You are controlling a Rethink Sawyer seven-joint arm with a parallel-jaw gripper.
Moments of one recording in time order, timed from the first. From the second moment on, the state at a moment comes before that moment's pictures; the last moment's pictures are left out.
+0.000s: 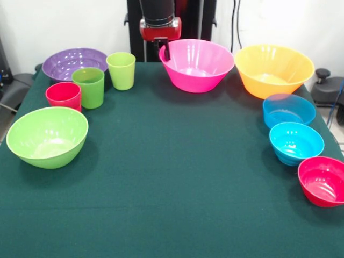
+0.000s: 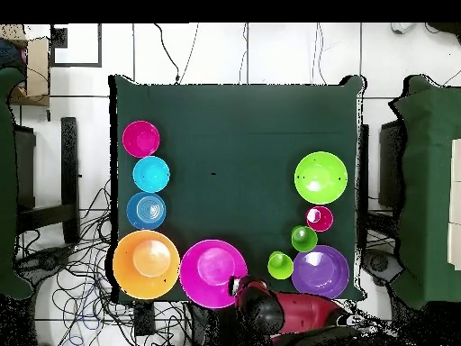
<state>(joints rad) -0.67 -0.53 0.07 2.24 -0.53 -0.03 1.78</state>
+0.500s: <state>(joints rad) -0.69 -0.53 0.13 2.20 -0.53 0.03 1.78</state>
